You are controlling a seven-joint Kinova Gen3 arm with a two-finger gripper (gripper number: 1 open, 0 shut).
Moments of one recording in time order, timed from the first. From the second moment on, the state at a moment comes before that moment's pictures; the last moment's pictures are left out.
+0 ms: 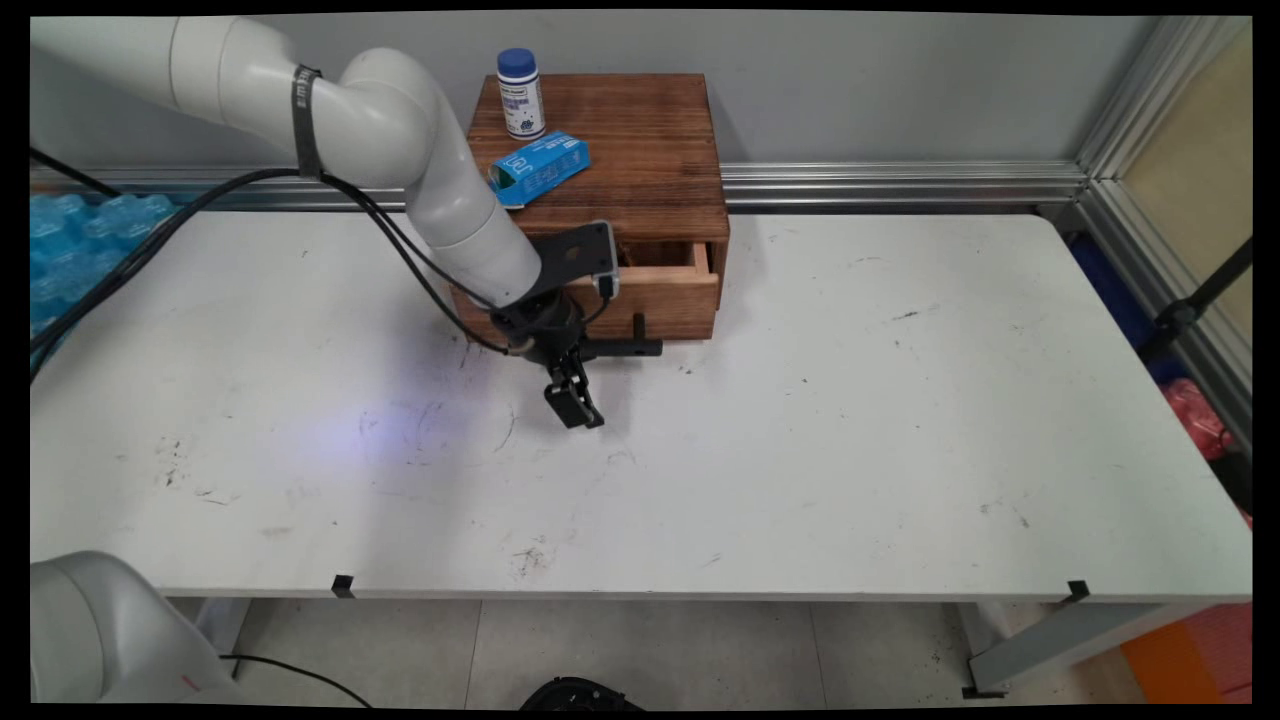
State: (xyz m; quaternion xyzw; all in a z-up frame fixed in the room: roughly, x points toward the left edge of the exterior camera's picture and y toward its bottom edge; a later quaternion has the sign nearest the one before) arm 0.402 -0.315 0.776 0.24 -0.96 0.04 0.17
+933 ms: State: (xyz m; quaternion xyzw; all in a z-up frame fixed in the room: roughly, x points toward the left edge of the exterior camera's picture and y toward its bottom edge) arm 0.379 -0.270 0.788 0.23 -0.96 0.03 0.18
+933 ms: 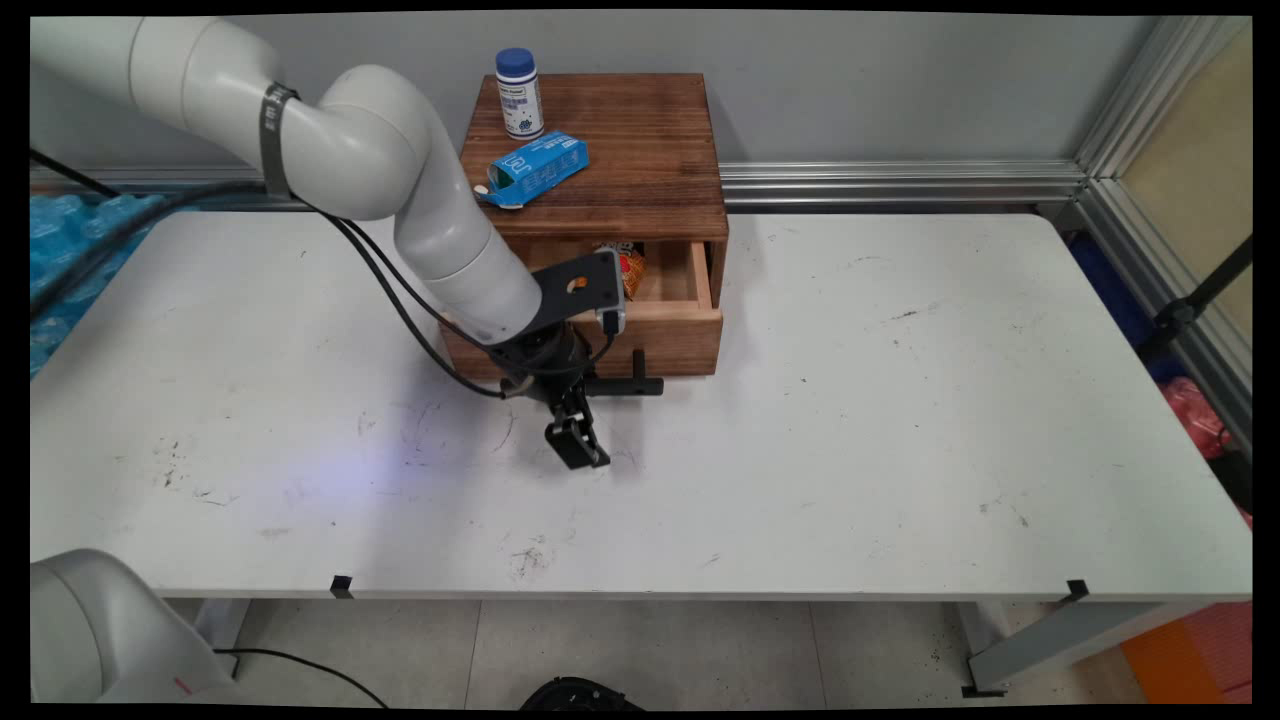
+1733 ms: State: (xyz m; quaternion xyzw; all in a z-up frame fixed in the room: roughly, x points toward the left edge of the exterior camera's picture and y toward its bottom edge) arm 0.353 -0.228 0.798 0.23 -0.95 0.03 0.18
